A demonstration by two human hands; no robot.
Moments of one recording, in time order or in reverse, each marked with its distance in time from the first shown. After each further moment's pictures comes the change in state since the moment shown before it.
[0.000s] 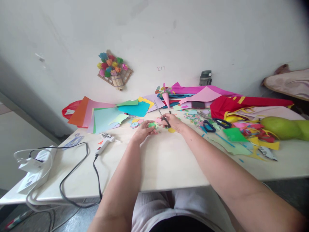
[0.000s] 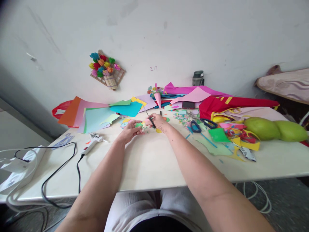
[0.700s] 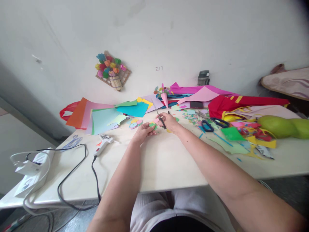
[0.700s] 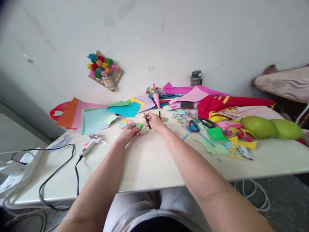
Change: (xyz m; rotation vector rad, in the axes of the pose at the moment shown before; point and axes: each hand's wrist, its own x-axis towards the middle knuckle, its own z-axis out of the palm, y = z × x) left_hand 0.006 -0.008 0.000 0.055 -0.022 -0.018; right_hand 0.004 0.003 0.013 -0.033 0.081 -0.064
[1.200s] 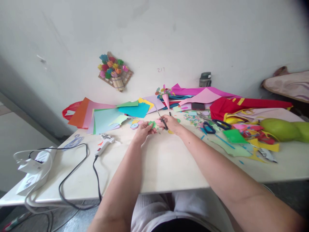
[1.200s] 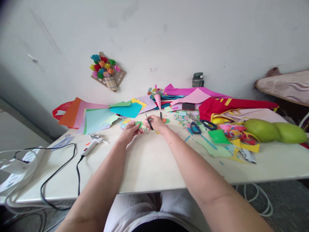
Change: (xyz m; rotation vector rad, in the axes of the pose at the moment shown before) left_hand 0.002 0.003 -0.001 -0.048 0.070 0.074; right_hand -0.002 0.001 -0.004 0.039 -0.061 0.048
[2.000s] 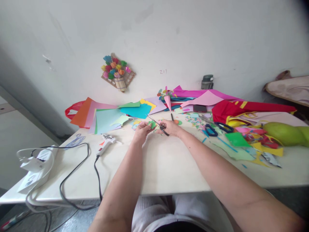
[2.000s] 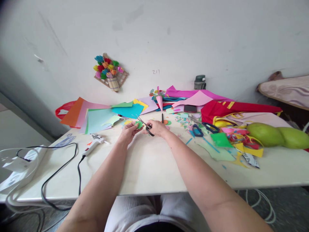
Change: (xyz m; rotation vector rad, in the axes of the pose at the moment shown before) left_hand 0.001 -0.001 -0.006 -0.256 0.151 0.095; right_hand 0.007 0.017 -0.007 -0.705 -0.067 -0.233
